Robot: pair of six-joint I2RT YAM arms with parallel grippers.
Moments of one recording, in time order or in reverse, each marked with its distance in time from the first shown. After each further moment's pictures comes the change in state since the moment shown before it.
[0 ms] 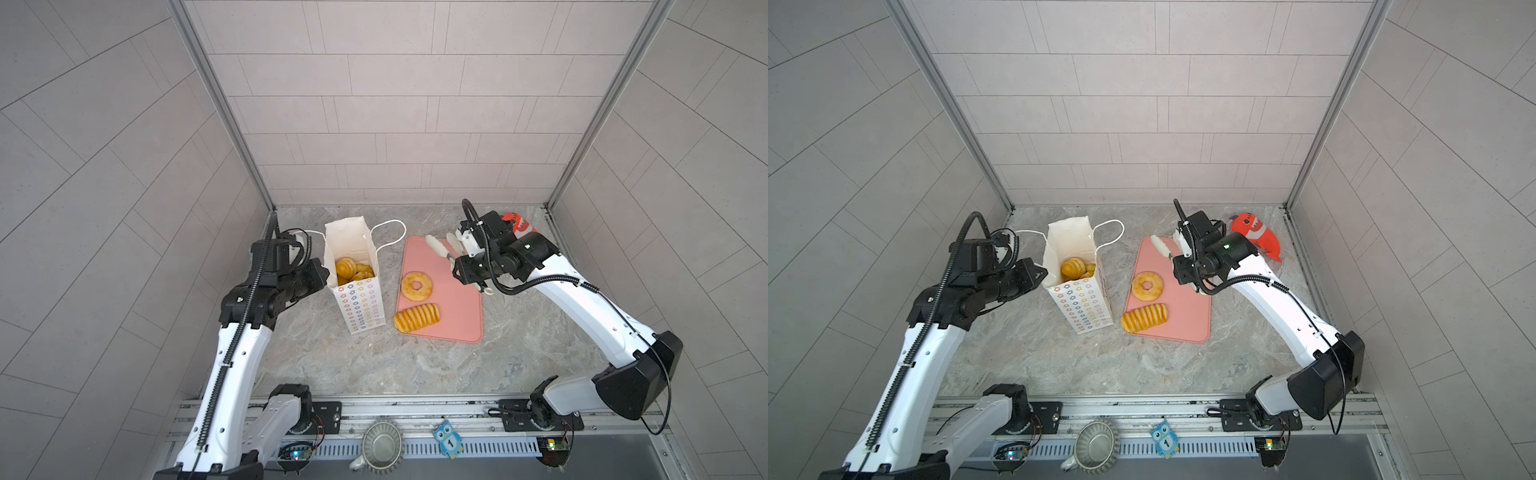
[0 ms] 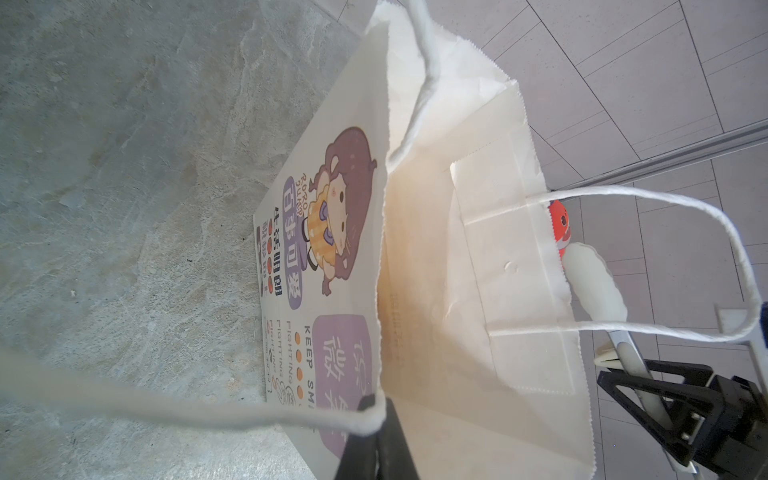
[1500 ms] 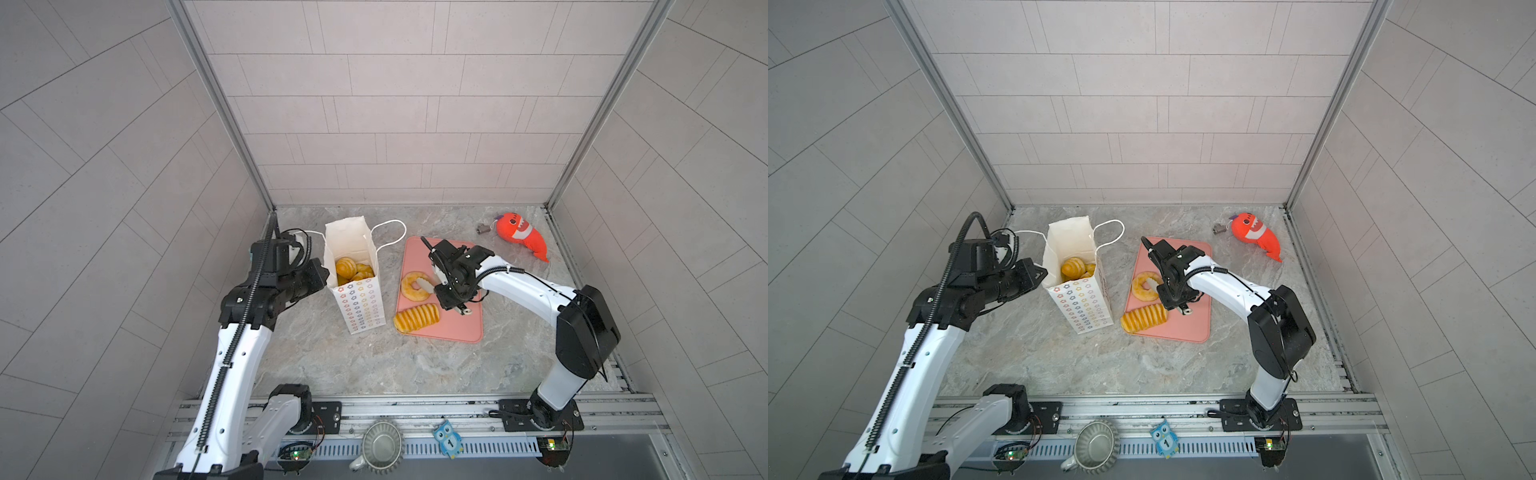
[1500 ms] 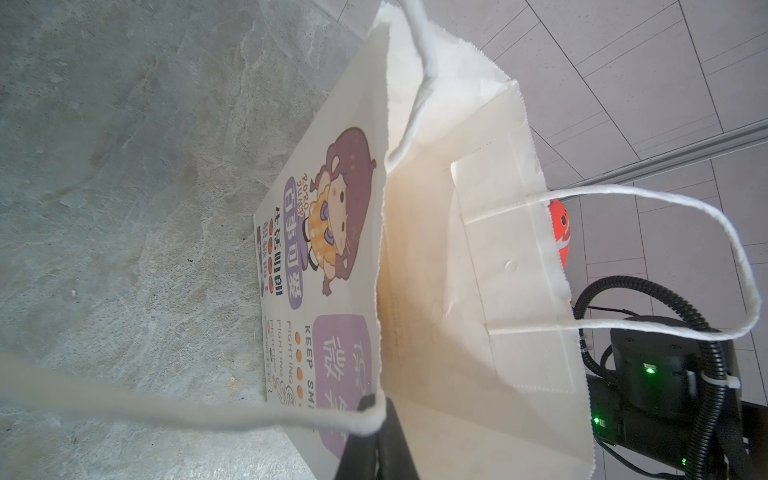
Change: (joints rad) left arm 0.000 -0.003 0.000 -0.001 -0.002 0.000; right arm 0.110 0.287 -0.110 0.053 0.053 0.006
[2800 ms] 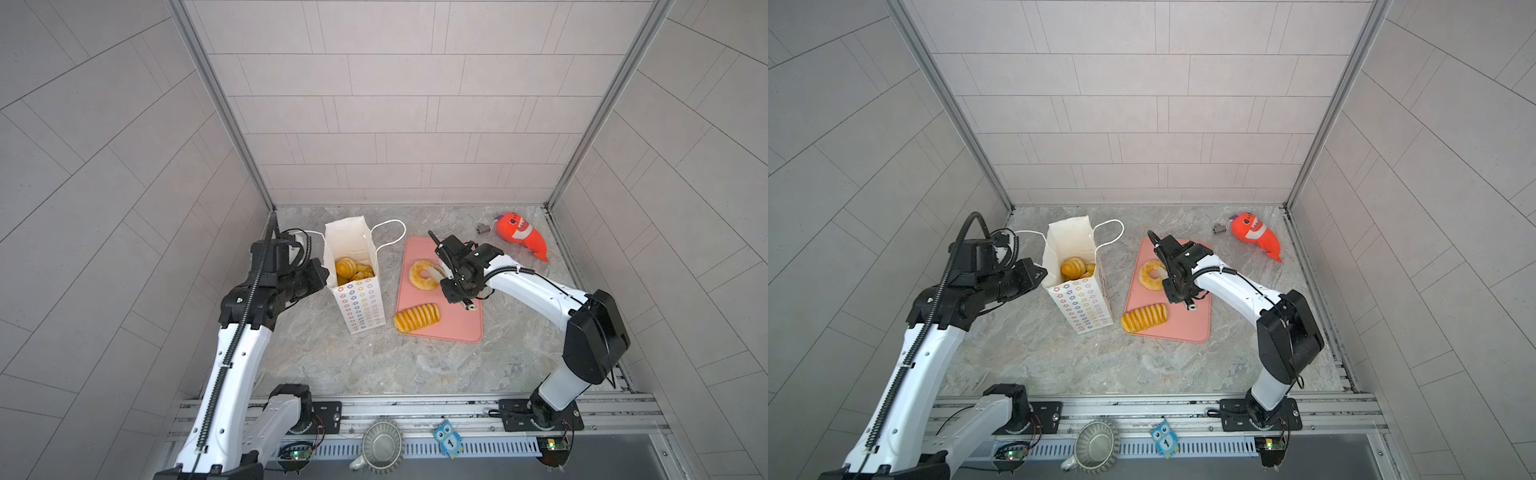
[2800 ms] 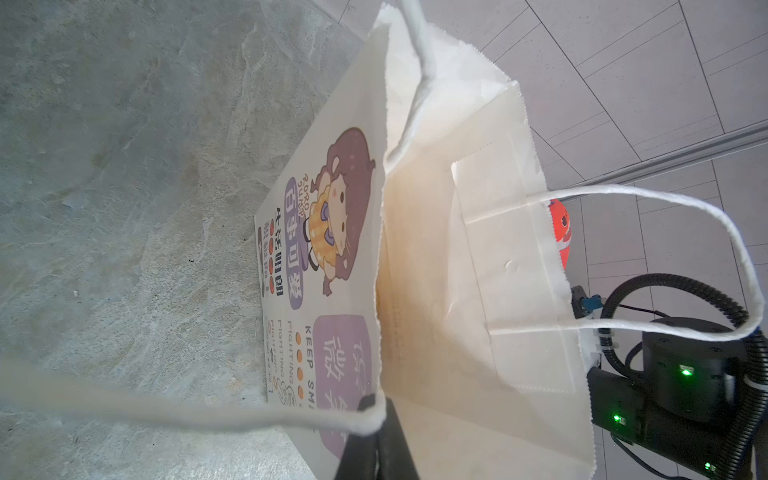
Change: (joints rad) left arm 0.000 -0.001 0.000 0.000 -0.002 0.000; right arm -0.034 -0.066 -0.004 0.007 0.076 0.001
